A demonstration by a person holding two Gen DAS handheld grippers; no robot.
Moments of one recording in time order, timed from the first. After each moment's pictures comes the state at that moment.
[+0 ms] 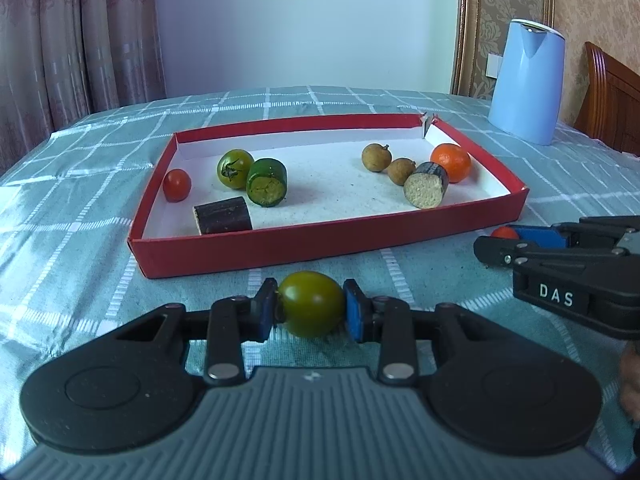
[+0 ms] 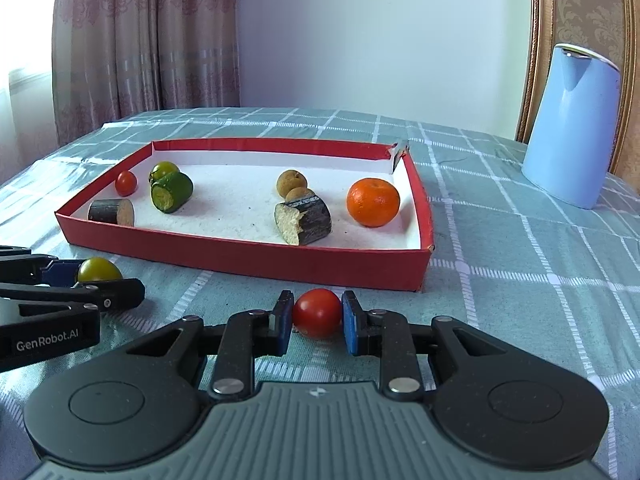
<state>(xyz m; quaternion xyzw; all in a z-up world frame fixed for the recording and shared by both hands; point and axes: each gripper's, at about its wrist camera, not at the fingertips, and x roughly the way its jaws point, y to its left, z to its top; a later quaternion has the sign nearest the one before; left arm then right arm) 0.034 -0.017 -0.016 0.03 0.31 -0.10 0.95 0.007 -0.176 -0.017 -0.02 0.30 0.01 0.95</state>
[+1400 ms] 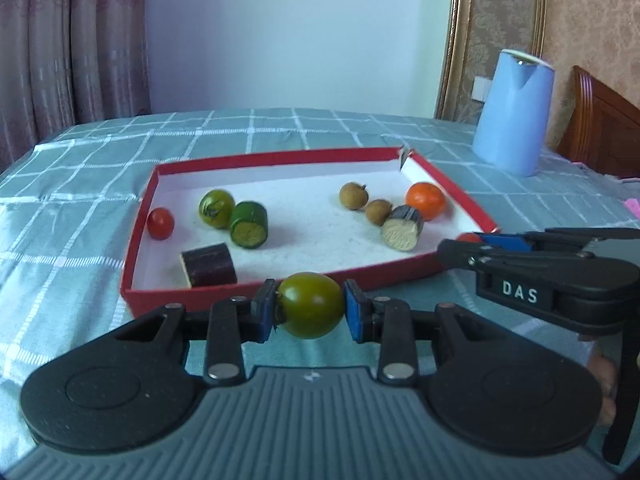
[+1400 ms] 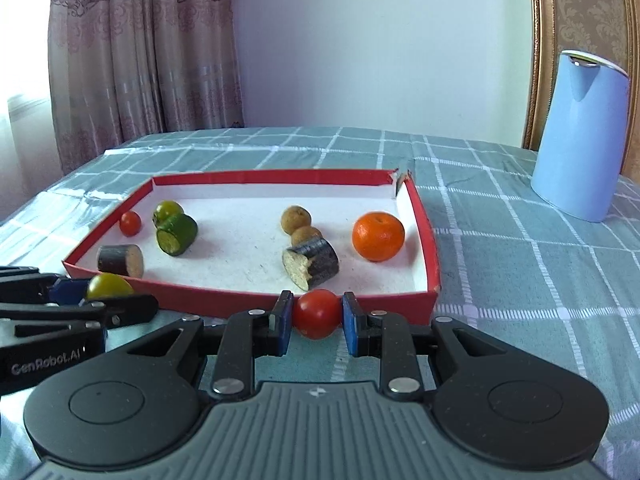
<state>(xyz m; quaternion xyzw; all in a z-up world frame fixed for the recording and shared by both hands) 0.044 -0.021 0.015 0.01 0.29 -0.13 0.95 0.028 -0.178 0.010 0.00 0.28 0.02 0.96</state>
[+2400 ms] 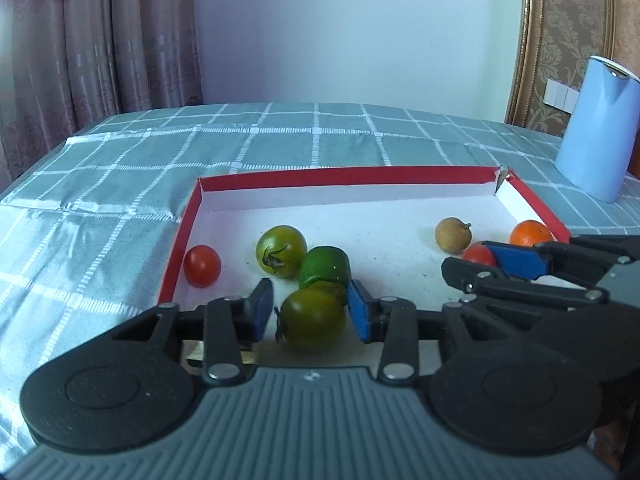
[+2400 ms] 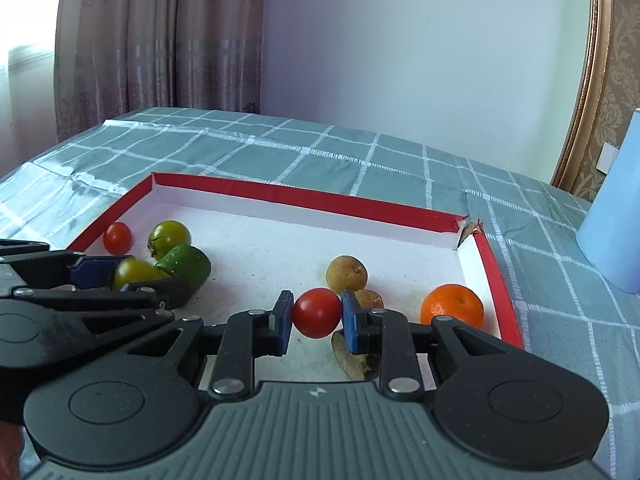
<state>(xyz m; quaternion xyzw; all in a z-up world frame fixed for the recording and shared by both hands) 0.128 -0.007 0.004 0.00 0.31 -0.04 0.95 0.117 -0.125 -0.001 -0.08 0.31 0.03 0.95</state>
